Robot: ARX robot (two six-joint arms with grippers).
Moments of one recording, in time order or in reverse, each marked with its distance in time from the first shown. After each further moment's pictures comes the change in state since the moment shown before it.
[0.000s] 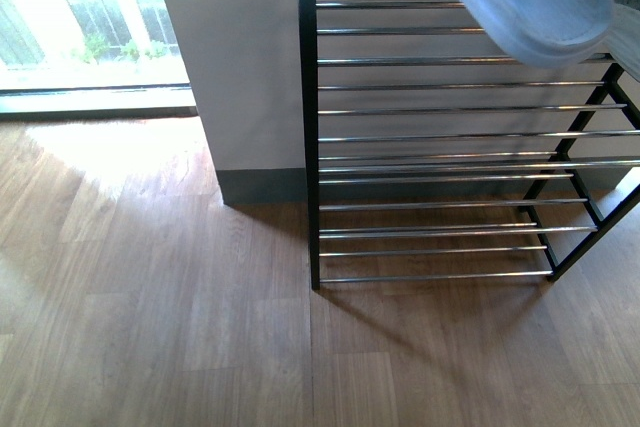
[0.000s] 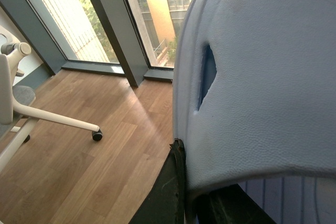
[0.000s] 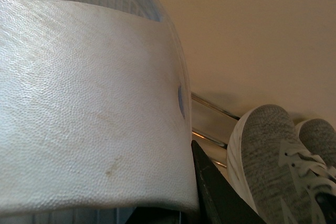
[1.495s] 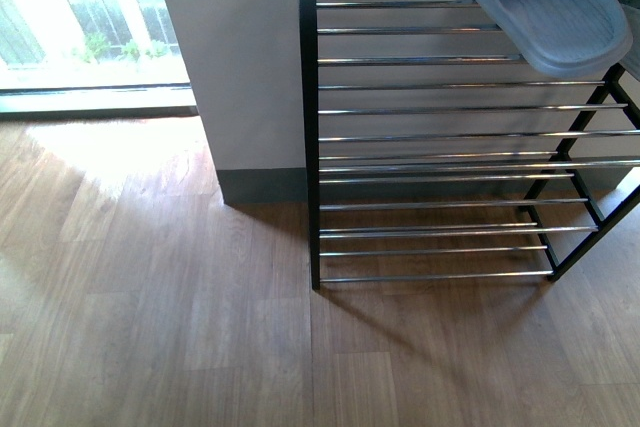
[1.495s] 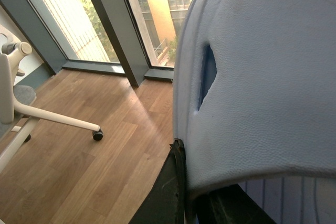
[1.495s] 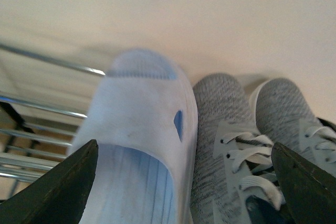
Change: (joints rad) left arm 0.000 0.000 0.000 0.000 0.000 0.000; right arm -0.166 0.123 0.301 -0.274 -0.027 0.093
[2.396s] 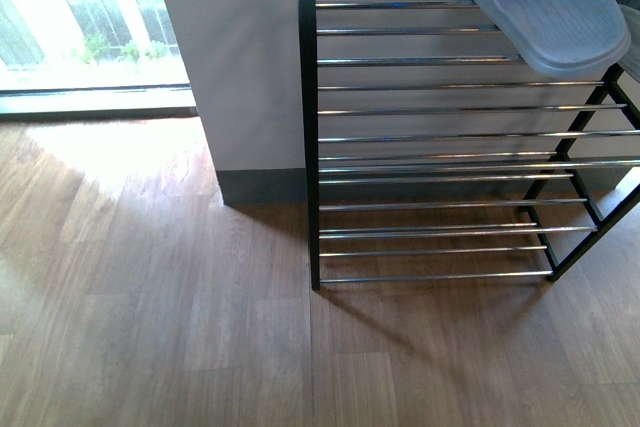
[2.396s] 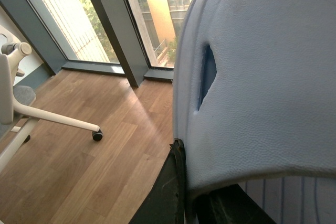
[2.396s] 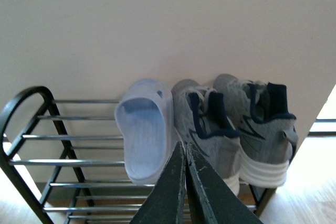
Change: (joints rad) left arm 0.000 0.000 0.000 0.000 0.000 0.000; right arm -0.151 -0.938 -1.051 0.527 -0.171 0.275
